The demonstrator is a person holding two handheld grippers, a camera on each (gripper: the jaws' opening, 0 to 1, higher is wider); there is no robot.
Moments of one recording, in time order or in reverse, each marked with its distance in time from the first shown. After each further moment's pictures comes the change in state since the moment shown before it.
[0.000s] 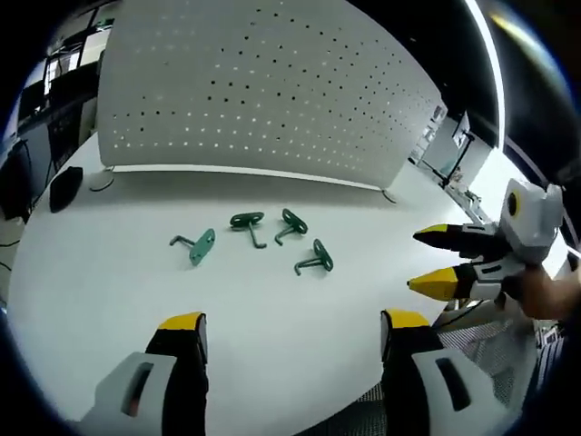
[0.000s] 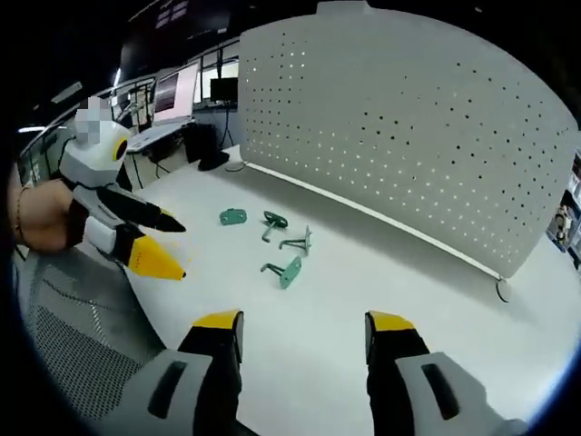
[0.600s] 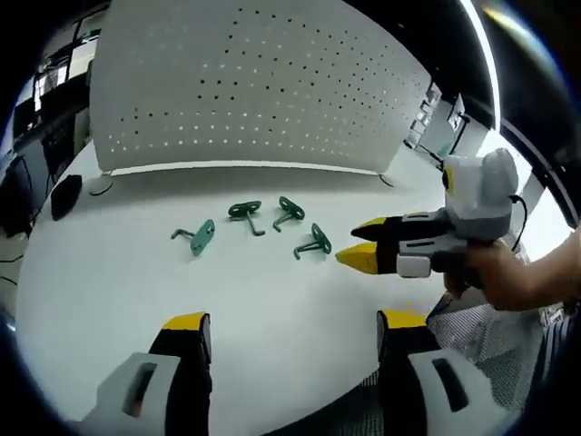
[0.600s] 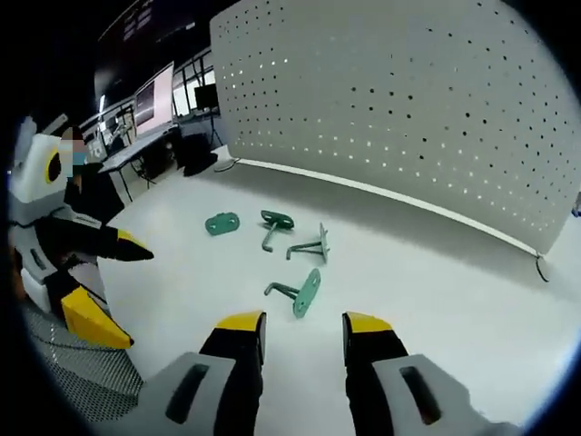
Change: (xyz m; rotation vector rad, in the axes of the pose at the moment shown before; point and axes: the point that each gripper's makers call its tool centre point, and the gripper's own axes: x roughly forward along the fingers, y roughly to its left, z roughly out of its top) left arm -0.007 0.000 -0.006 0.036 -0.001 0.011; right arm 0.067 0.016 0.001 0.097 0.016 0.023
